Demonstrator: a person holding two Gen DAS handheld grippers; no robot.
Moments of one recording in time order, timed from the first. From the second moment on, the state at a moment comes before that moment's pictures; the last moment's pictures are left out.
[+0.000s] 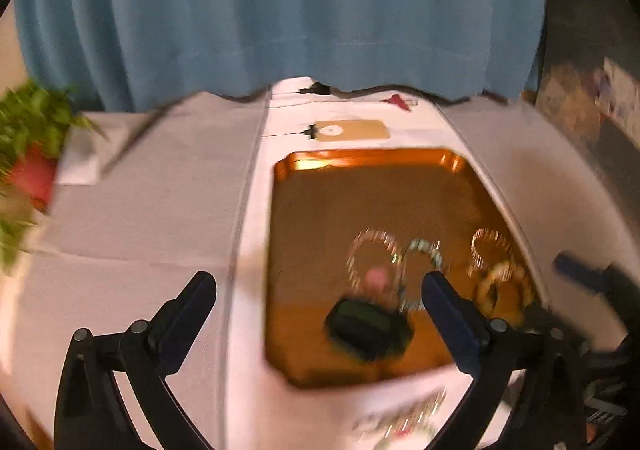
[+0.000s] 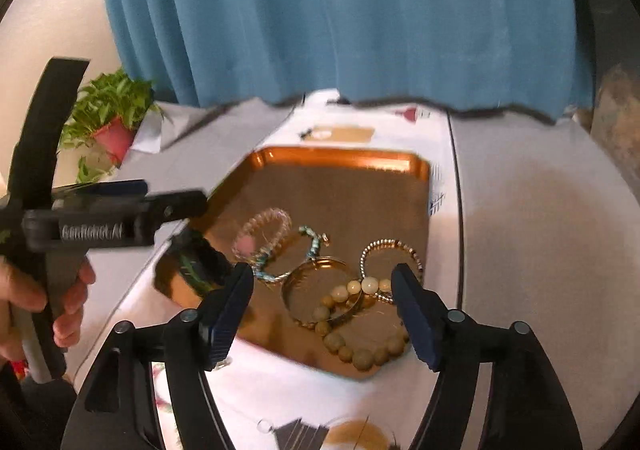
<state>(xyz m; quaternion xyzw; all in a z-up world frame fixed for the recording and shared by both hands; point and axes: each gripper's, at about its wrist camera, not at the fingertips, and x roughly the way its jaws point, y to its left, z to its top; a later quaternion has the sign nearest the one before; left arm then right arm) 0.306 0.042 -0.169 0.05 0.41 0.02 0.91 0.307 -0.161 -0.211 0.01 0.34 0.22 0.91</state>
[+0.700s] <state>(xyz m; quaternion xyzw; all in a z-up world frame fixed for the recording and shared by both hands) 0.098 0.039 -0.082 -0.02 0.30 -0.05 0.95 0.091 -0.174 -0.148 -0.04 0.26 0.19 0.95</state>
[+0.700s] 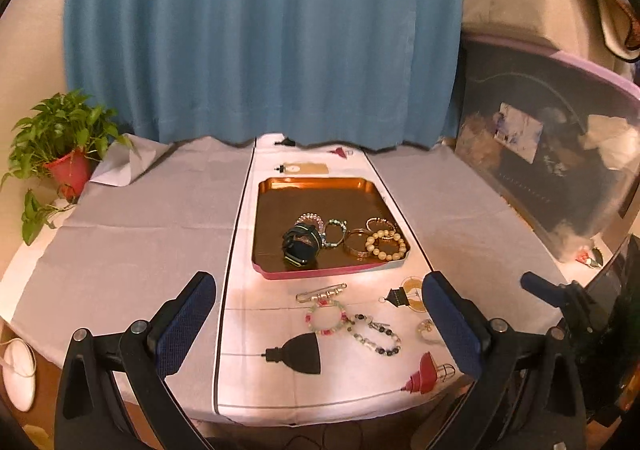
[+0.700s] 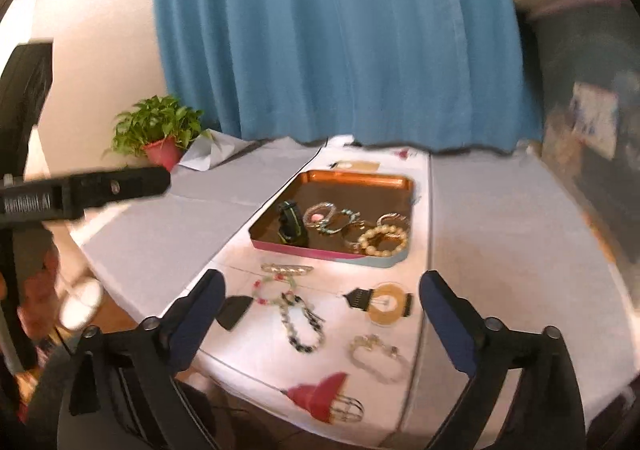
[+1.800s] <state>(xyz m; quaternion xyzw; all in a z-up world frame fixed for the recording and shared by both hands) 0.143 0.026 -0.231 -0.08 0.37 -0.17 0.91 0.140 -0.221 -0.253 -0.01 0.36 0.19 0.92</state>
